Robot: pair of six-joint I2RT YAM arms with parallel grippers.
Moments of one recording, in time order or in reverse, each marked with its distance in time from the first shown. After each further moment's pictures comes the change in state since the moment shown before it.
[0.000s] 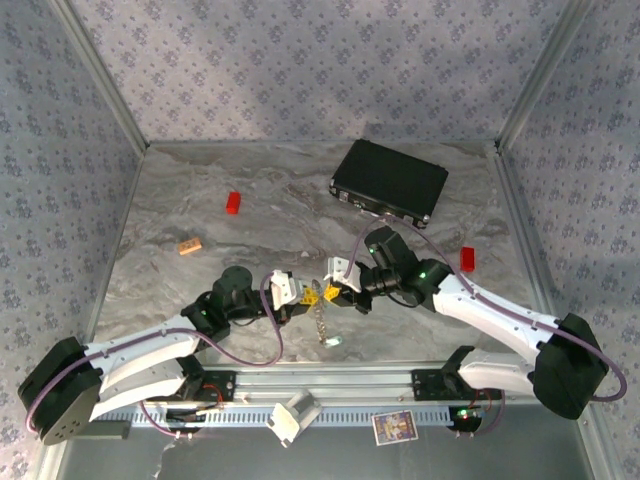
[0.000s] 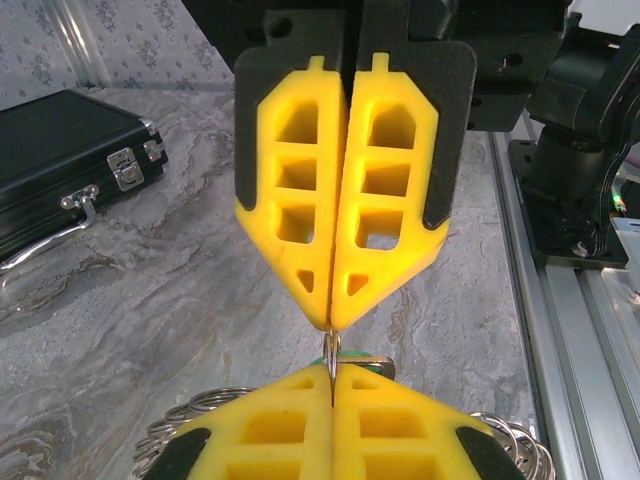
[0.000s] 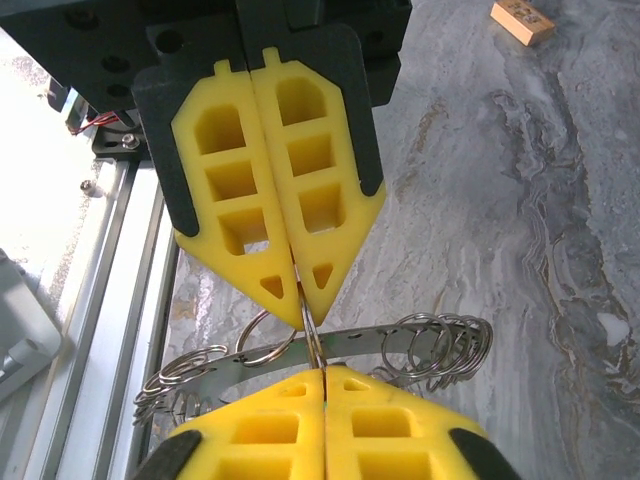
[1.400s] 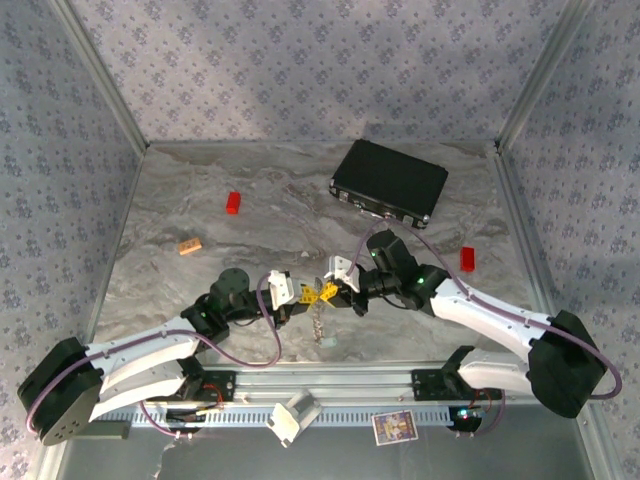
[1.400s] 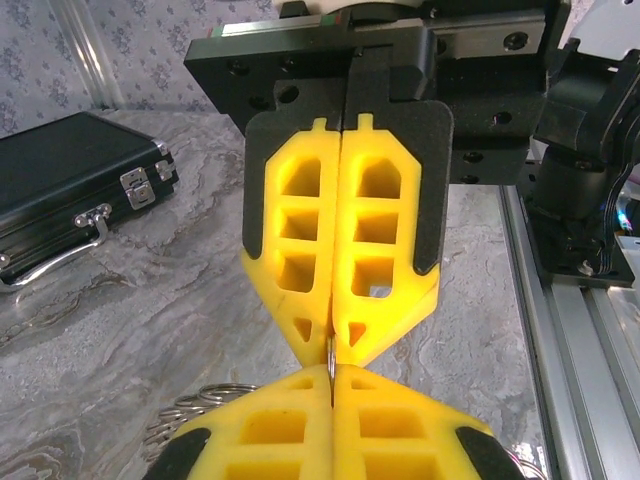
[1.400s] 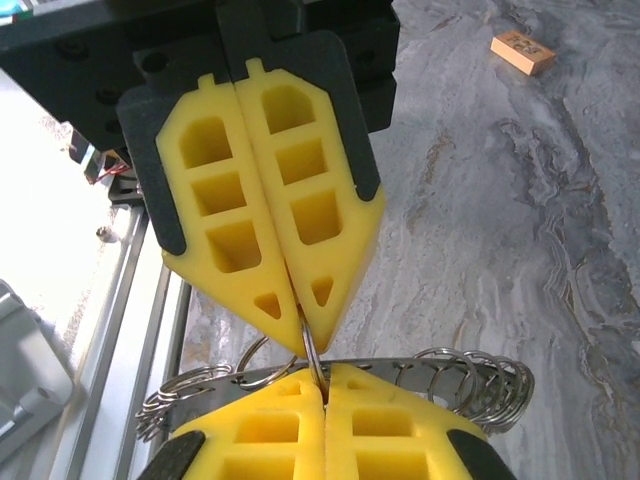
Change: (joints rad) left arm -0.001 -0.004 -0.025 0.076 -0.008 -0.022; right arm -0.006 0.011 -0.086 0.195 -0.071 0.108
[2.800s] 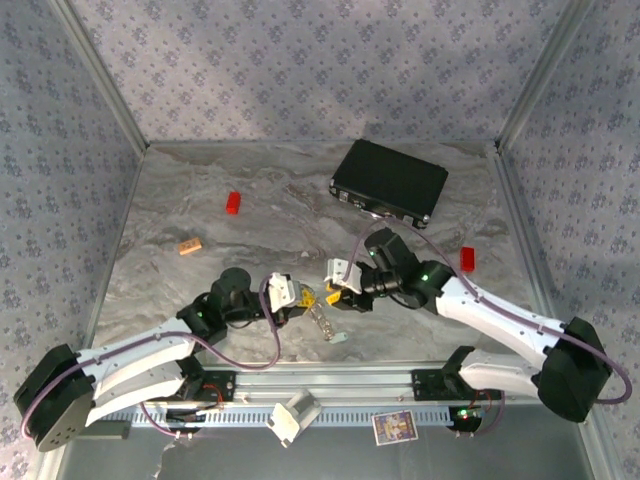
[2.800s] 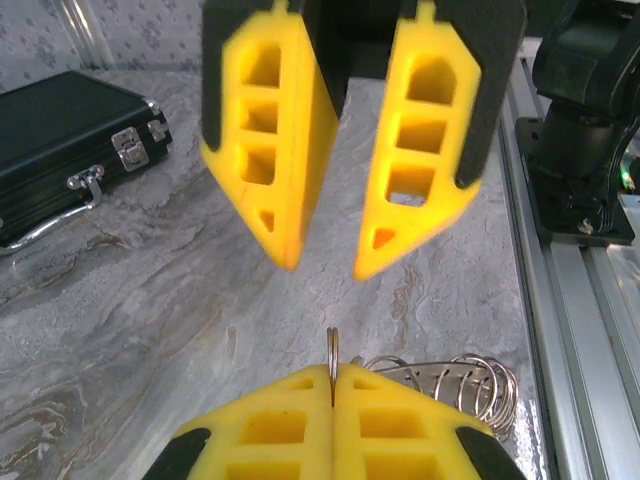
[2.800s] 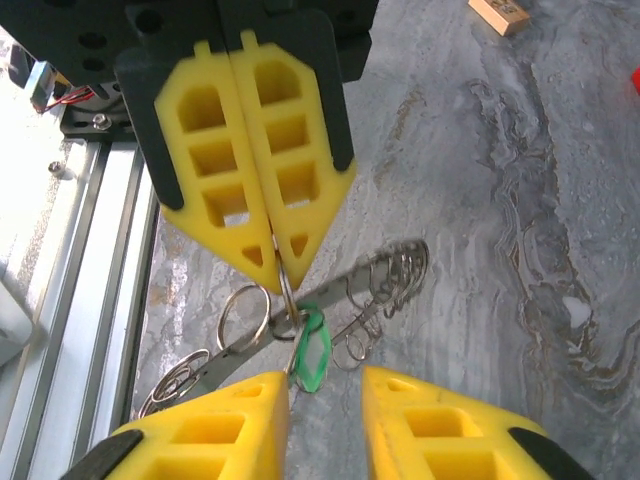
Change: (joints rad) left arm 0.000 -0.049 0.011 -0.140 -0.018 0.044; right arm 0.034 -0.048 0.069 -0.201 0.151 -0.109
